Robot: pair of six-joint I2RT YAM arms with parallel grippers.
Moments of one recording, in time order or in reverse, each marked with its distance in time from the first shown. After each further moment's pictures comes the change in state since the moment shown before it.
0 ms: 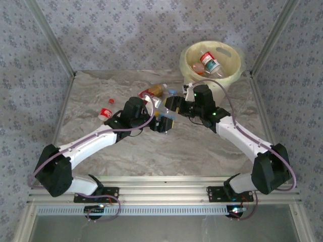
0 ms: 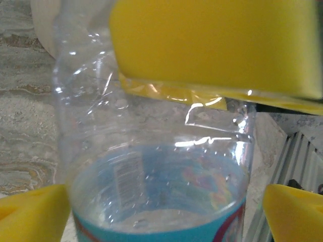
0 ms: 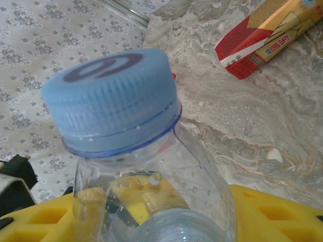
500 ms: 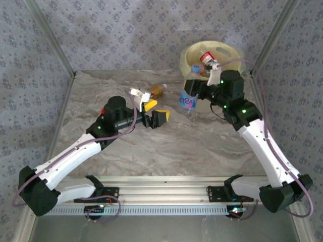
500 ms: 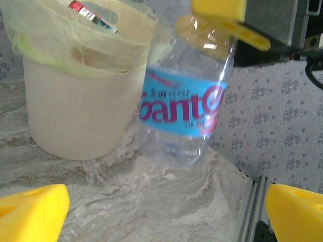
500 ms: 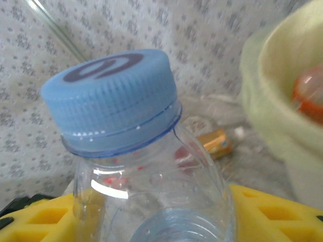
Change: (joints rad) left arm 0.000 -0.235 0.000 0.089 -0.002 -0.009; right arm -0.103 -0.192 0.315 -0.330 0.254 -0.383
